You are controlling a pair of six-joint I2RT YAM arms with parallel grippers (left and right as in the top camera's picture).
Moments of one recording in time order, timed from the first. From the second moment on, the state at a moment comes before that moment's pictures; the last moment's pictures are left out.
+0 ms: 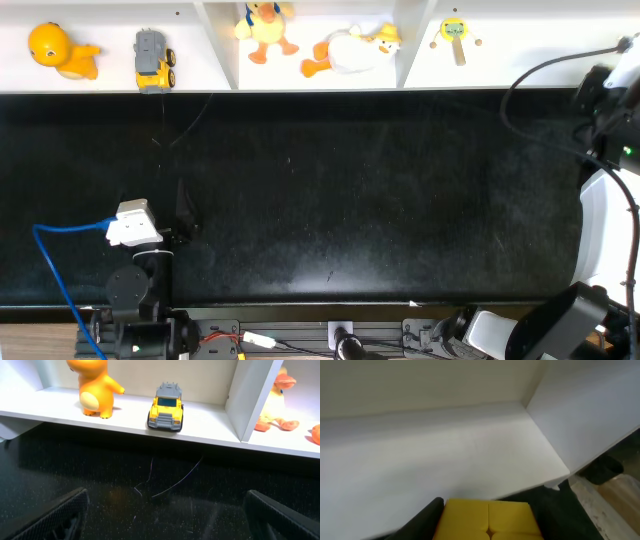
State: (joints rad) left arm 0.07 0.01 0.02 -0.08 -0.08 -0.09; right arm -0.48 1.49 1.13 -0.08 -0.04 -0.18
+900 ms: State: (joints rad) left arm 0.07 0.01 0.02 -0.08 -0.08 -0.09; right arm -0.48 1.73 1.13 0.24 -0.35 -0.22
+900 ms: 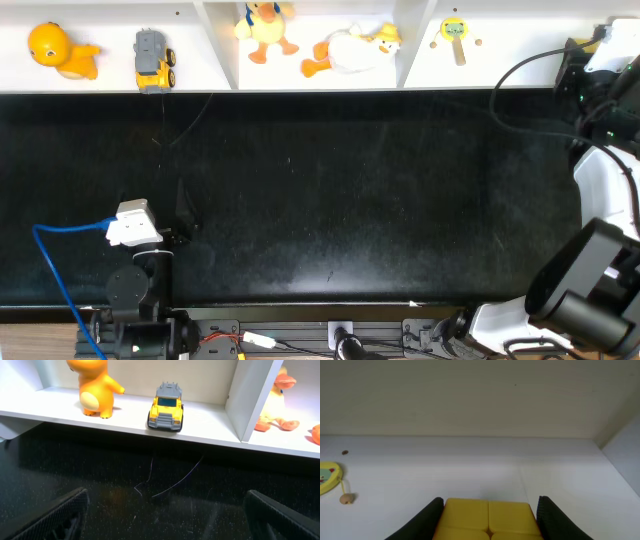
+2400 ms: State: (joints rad) left arm 0.07 0.01 0.02 -0.08 -0.08 -0.09; right arm -0.44 1.97 1.13 0.69 -0.54 -0.18
